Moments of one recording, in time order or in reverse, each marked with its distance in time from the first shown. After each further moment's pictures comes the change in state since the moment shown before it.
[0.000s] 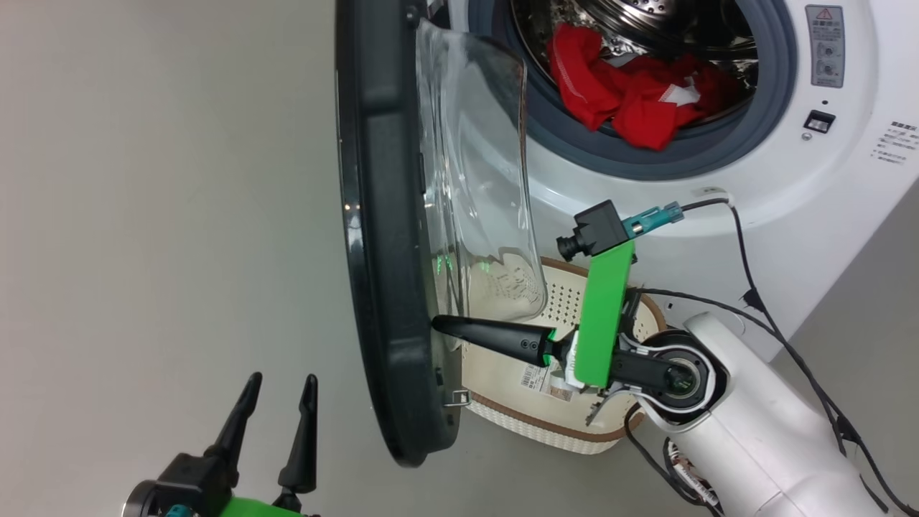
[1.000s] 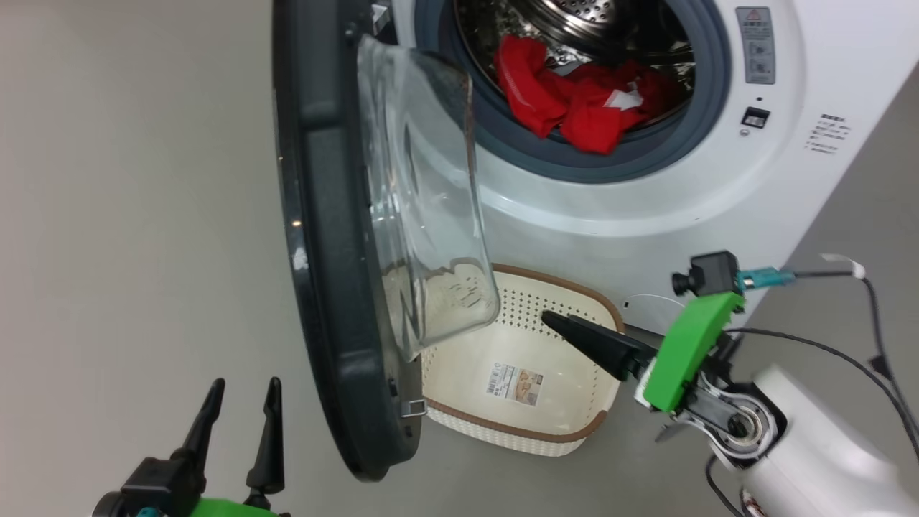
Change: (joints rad) left arm 0.000 0.000 0.081 0.032 0.021 -0.002 0.000; right arm 0.097 -0.129 0.009 0.108 -0.100 0.000 -0.315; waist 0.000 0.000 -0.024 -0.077
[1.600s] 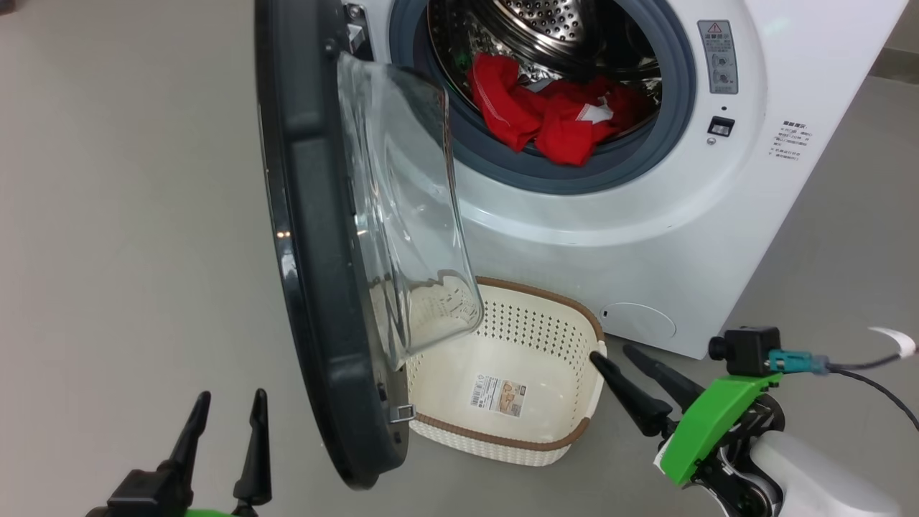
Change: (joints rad) left arm 0.025 0.000 0.040 0.003 0.009 -0.010 0.000; right arm 0.053 -0.117 0.245 0.112 -0.249 0.000 -0.519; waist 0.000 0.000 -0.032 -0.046
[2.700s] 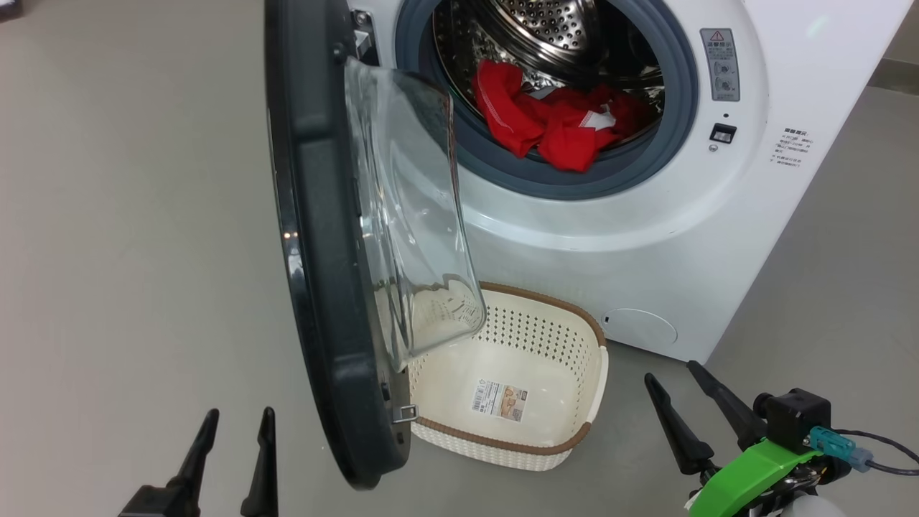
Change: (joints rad) left arm 0.038 0.000 -0.012 -0.006 0.008 0.002 0.000; right arm 0.326 0.178 -0.570 -0.116 -0.735 0.000 -0.090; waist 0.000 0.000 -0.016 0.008
